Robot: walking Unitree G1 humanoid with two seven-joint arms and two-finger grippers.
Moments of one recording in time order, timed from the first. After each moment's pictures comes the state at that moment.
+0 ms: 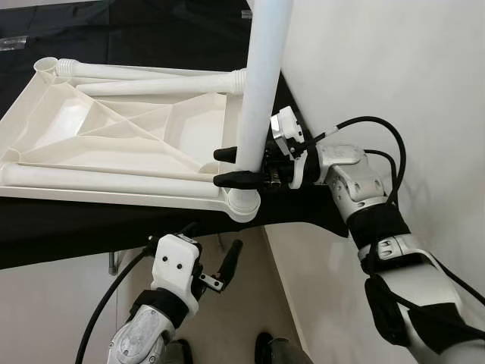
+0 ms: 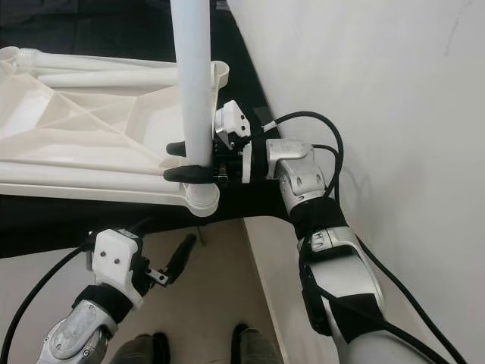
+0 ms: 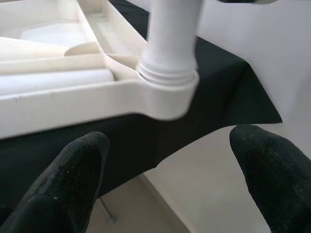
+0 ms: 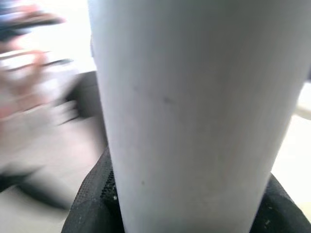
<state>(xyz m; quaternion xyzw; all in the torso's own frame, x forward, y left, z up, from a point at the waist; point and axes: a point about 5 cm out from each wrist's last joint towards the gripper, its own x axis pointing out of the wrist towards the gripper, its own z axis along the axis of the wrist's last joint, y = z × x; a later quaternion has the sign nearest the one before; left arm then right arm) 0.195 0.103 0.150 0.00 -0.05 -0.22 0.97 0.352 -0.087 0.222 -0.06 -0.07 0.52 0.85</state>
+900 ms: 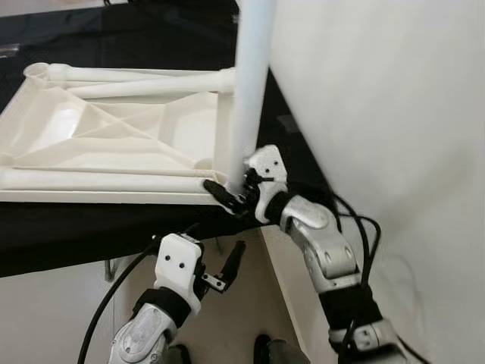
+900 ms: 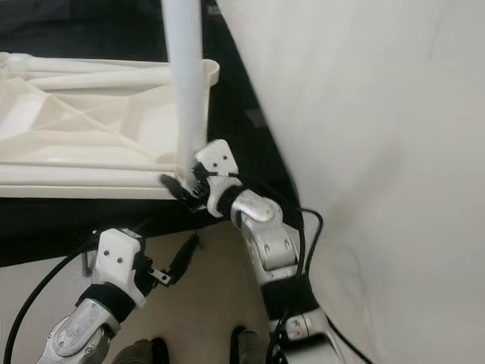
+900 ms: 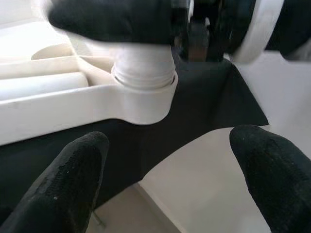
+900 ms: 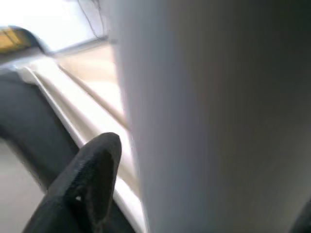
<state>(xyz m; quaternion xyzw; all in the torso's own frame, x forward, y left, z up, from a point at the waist) 0.199 0.101 0.150 -0.01 -0.05 -0.23 0.97 0.326 -0.050 0.204 -0.05 -0.07 0.48 0.88</state>
